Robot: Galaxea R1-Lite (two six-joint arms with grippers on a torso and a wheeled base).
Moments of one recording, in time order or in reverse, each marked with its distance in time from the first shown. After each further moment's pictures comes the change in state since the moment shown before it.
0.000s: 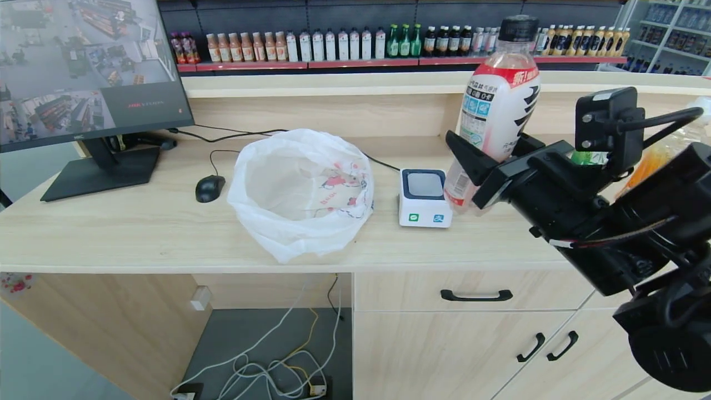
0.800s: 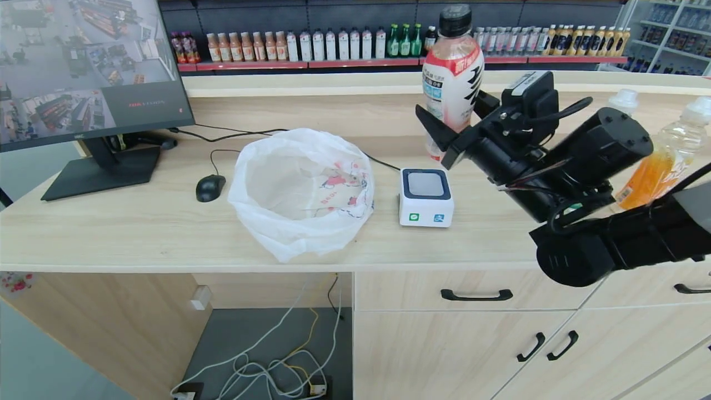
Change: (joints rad) left arm 0.000 0.000 0.000 -0.001 0.000 -0.003; right arm -0.148 0.284 -0.448 0.001 0.351 -0.228
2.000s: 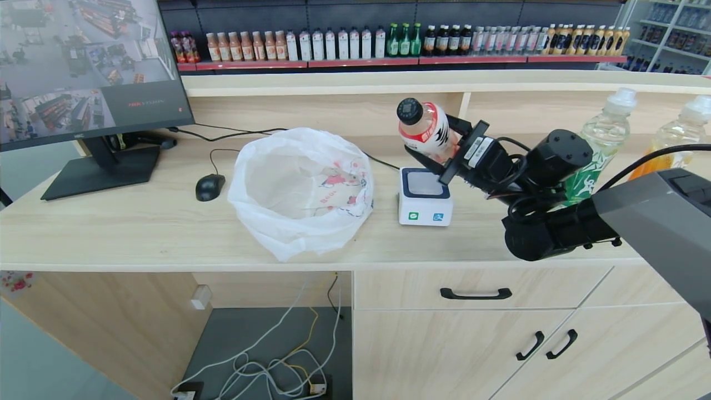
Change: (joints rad) left arm 0.000 0.000 0.000 0.001 0.000 0.003; right arm -0.131 0.265 -0.283 0.005 0.402 -0.327
